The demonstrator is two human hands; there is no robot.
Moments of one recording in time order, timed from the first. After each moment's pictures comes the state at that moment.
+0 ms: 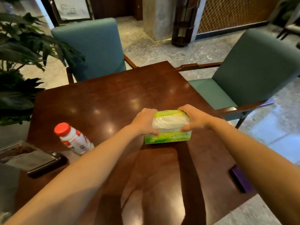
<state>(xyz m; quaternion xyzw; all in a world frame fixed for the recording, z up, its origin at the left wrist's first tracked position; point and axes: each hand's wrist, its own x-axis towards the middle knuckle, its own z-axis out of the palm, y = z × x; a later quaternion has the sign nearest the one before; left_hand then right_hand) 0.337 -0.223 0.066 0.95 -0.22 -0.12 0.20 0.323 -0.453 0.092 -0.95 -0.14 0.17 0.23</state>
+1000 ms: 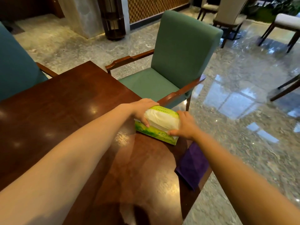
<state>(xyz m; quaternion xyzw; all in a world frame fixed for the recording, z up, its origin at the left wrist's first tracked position) 0.440 -0.506 0.031 0.82 -0.52 -0.24 0.01 0.268 -0.654 0.007 -0.94 0.20 0.07 0.26</state>
